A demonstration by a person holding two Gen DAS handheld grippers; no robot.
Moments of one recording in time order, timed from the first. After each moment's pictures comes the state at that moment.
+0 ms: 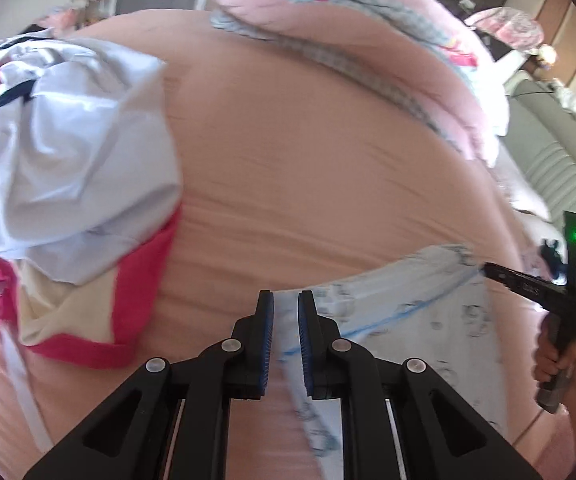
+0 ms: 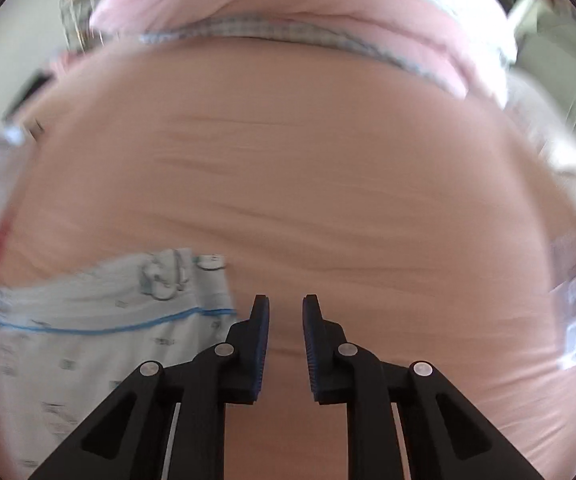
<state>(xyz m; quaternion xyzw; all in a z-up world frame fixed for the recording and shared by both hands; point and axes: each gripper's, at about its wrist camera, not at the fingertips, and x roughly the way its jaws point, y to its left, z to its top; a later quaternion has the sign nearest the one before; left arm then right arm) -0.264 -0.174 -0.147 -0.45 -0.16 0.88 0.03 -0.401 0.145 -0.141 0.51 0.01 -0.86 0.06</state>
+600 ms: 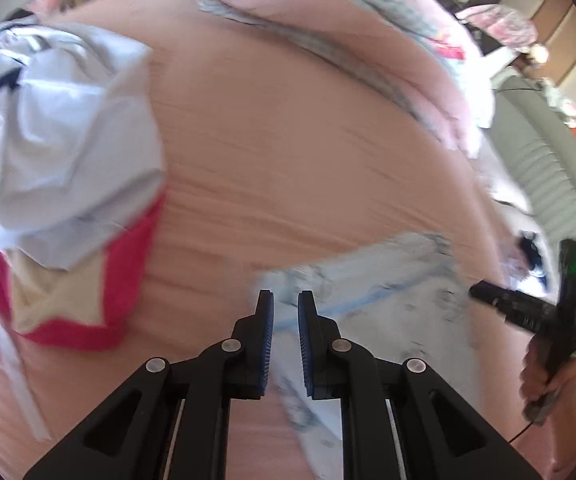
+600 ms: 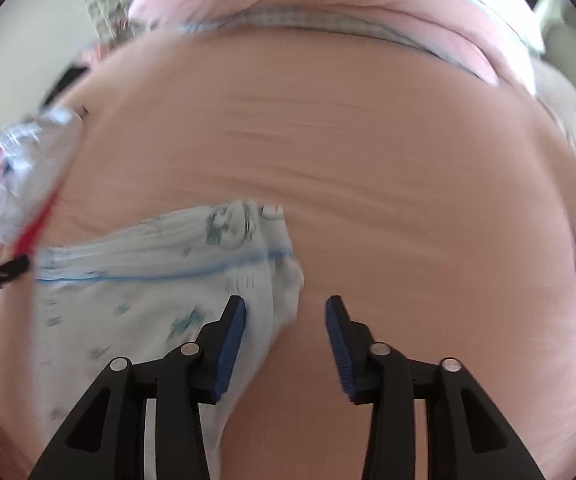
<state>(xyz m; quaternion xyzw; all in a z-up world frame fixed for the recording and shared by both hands) -0.256 -0.165 -0.142 -0.48 -0.19 0.85 0.08 -0.357 0.139 -0.134 0.53 0.01 -0.84 0.12</state>
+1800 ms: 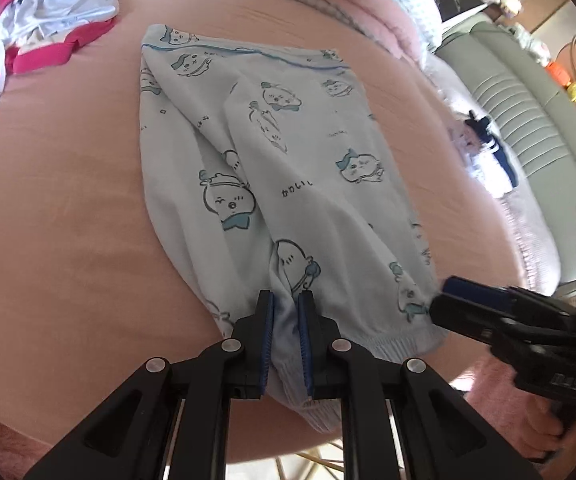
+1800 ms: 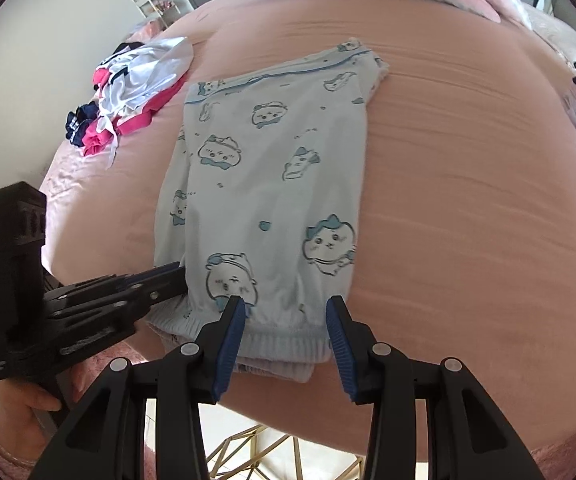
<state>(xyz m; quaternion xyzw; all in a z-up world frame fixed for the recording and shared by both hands) -0.086 -0.033 -0.165 -0.53 -0.18 0.82 0.09 -0.113 0.128 -0.126 0.57 -0.03 -0.80 0.19</state>
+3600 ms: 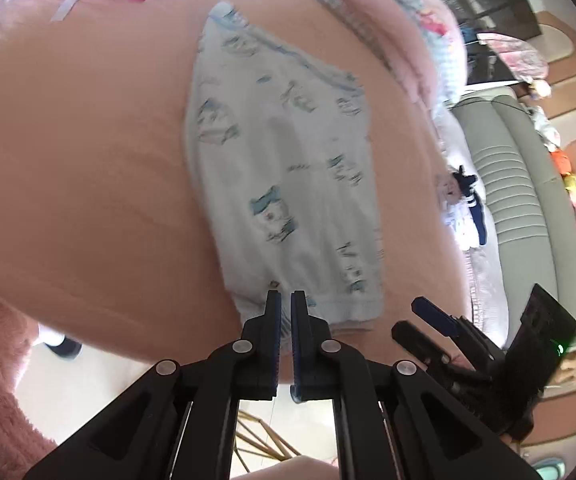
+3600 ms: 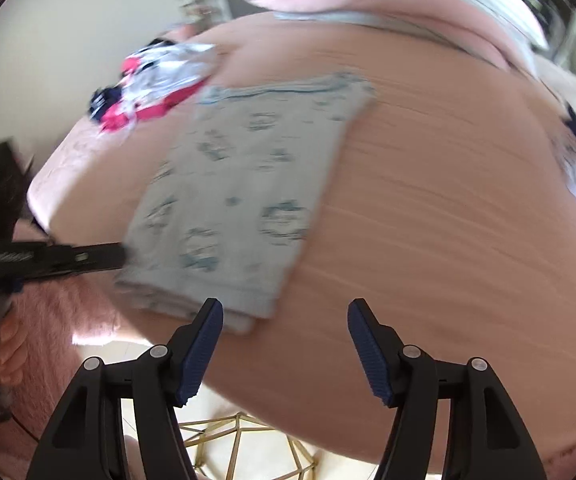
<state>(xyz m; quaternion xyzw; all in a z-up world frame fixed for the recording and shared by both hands) -0.046 -0.058 -0.160 -0.52 -0.35 0.77 0.07 -0.070 0.160 -0.127 0.51 0.07 -0.83 0.23</state>
